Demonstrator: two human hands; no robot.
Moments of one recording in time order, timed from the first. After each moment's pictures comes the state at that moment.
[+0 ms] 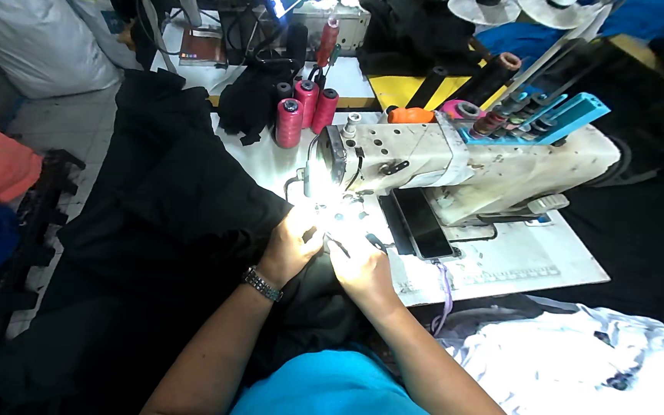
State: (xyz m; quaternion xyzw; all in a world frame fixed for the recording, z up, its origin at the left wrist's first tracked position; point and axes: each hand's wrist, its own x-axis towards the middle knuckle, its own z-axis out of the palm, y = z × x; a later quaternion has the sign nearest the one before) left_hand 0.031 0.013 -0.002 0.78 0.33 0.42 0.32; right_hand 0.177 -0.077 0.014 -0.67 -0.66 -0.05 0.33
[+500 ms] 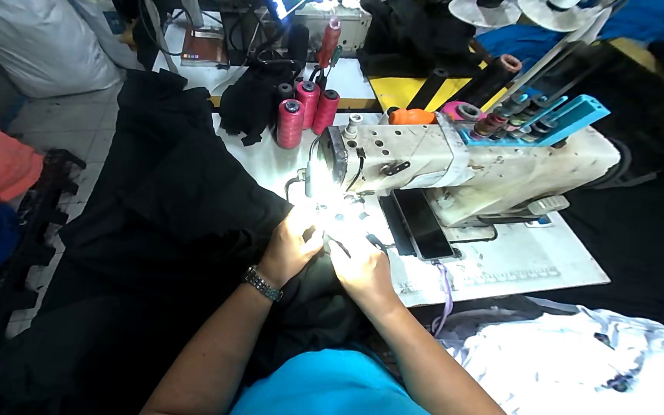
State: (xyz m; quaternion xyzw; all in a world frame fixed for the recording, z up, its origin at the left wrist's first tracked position) left_hand 0.030 0.014 -0.002 0.77 0.33 0.43 0.33; right_hand 0.177 -0.075 0.013 -0.67 -0.66 -0.04 0.33
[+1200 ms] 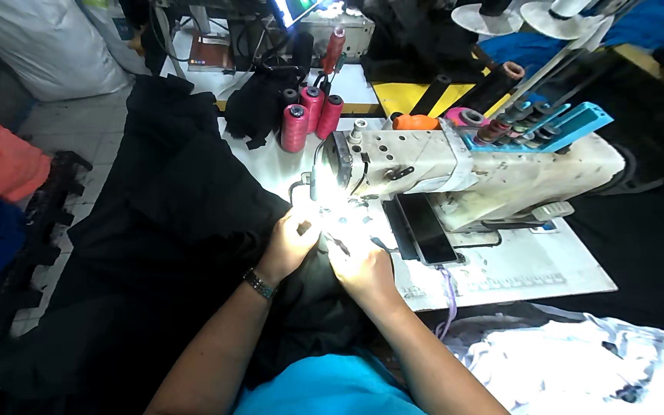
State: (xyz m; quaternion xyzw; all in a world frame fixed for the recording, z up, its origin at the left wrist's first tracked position) left_hand 0.023 0.018 0.009 0.70 0.37 0.42 0.44; right_hand 0.169 -0.068 0.030 -0.67 -0.67 -0.05 0.31
